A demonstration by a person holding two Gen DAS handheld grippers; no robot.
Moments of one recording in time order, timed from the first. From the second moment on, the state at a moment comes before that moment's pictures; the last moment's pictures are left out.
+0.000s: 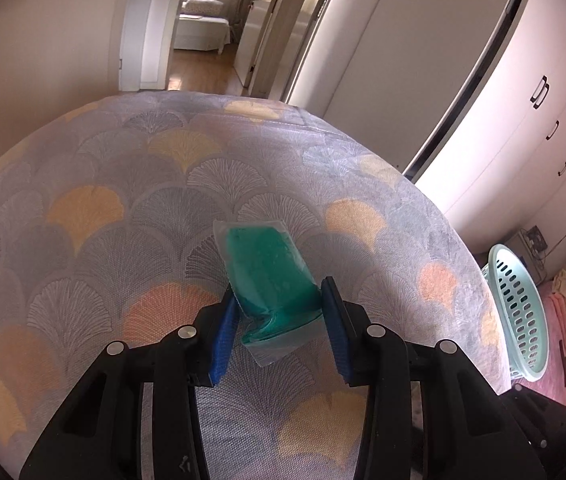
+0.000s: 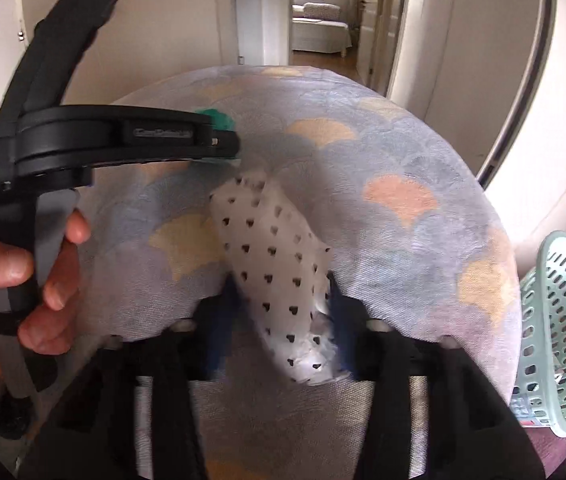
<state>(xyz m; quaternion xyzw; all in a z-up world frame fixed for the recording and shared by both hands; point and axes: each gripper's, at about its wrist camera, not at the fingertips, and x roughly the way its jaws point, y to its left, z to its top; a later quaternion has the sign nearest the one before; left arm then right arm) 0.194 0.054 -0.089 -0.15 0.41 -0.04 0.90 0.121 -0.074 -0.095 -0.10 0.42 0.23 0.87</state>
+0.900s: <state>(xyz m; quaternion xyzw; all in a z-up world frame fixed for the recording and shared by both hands) 0.150 -0.096 0.002 0.02 0.31 -0.17 0.93 0.091 -0.255 0.022 0.07 0.33 0.06 0.94</state>
